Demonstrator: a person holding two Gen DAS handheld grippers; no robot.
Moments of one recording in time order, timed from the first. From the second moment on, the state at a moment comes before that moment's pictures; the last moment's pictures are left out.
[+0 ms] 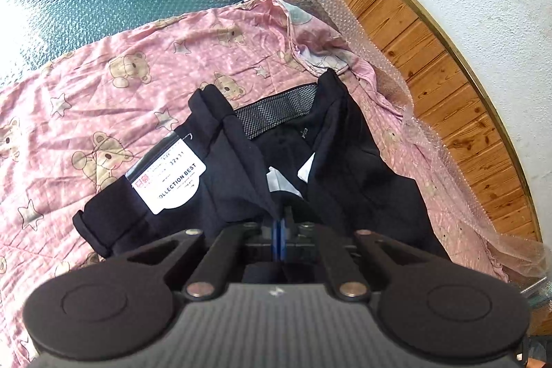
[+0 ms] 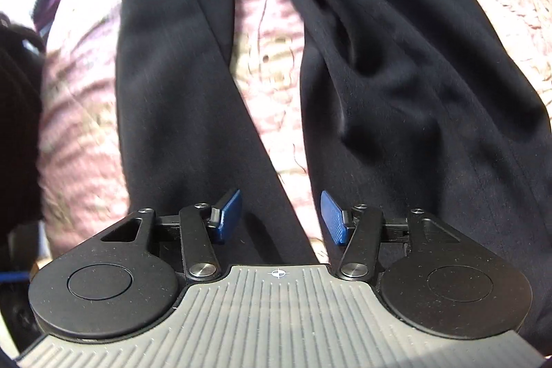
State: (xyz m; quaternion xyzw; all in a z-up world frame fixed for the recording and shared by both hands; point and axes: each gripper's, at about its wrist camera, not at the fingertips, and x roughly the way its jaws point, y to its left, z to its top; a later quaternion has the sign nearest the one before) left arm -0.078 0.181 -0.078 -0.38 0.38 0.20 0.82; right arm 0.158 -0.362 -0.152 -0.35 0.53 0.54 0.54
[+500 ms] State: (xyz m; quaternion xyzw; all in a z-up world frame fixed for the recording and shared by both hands) left arm -0.061 0.183 -0.091 -0.38 0.40 0.23 0.80; right arm 0.159 -0.394 -0.148 -0.42 0.54 0.54 0.48
